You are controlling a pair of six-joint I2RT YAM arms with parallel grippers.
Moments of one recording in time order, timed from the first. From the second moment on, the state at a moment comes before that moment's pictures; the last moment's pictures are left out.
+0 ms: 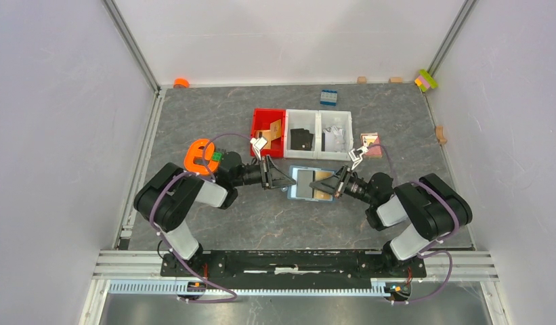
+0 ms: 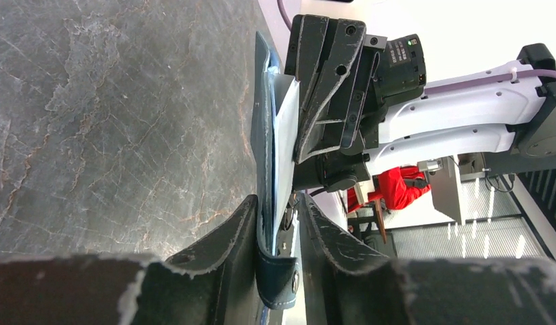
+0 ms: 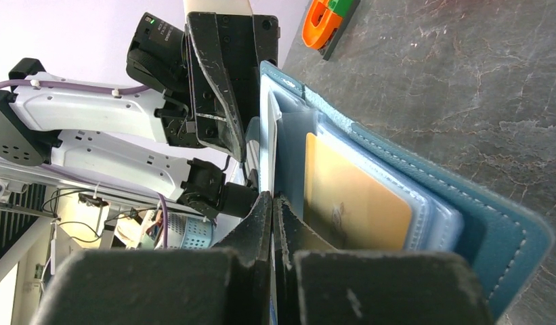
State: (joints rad) left arm -0.52 1.70 0.48 1.13 0.85 -1.08; right arm 0.35 1.60 0.15 1.47 -0.76 1.12
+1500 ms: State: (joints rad) left arm -0.52 1.73 0.49 1.13 0.87 -1.08; right arm 0.37 1.62 0.16 1.47 -0.76 1.13
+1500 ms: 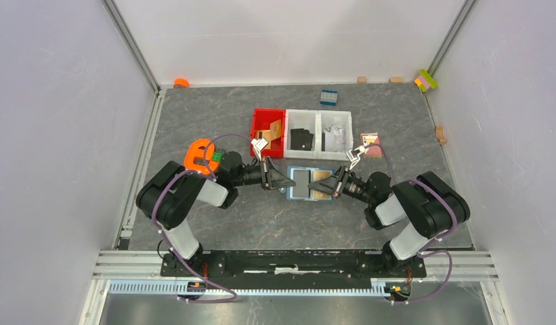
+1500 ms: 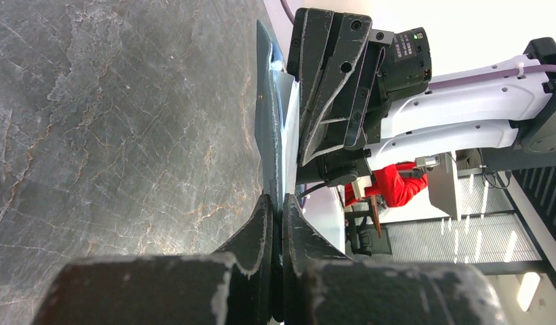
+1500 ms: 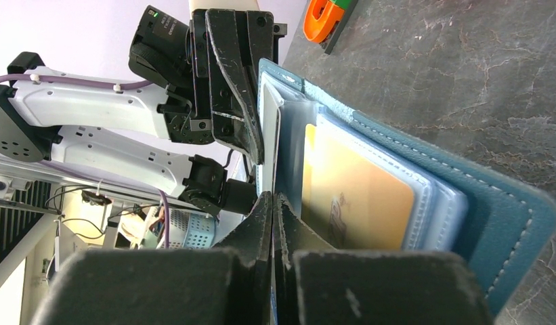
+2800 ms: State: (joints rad) left arm -0.52 1.79 0.48 1.31 0.88 -1.19; right arm 0.37 1.62 0.16 1.47 -0.76 1.13
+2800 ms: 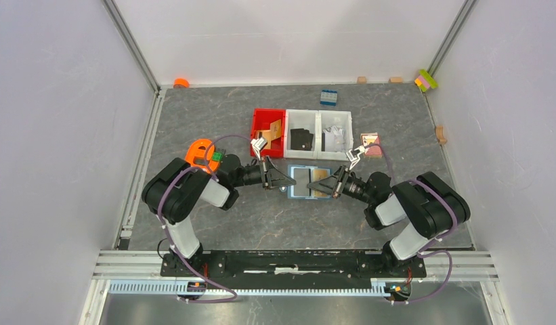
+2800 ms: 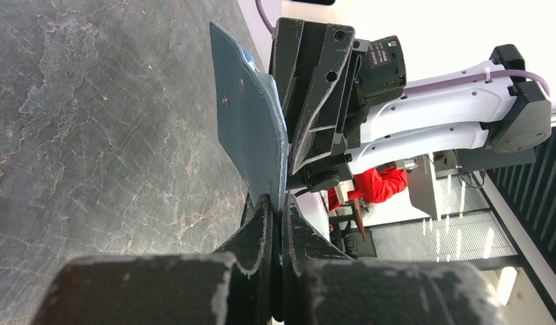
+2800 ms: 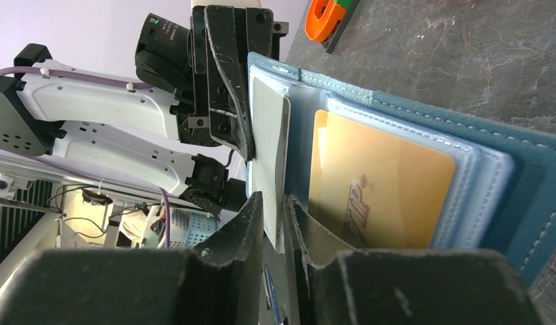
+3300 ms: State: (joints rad) left arm -0.52 1.80 0.49 1.30 0.87 -1.19; right arm 0.36 1.62 0.16 1.47 -0.76 1.15
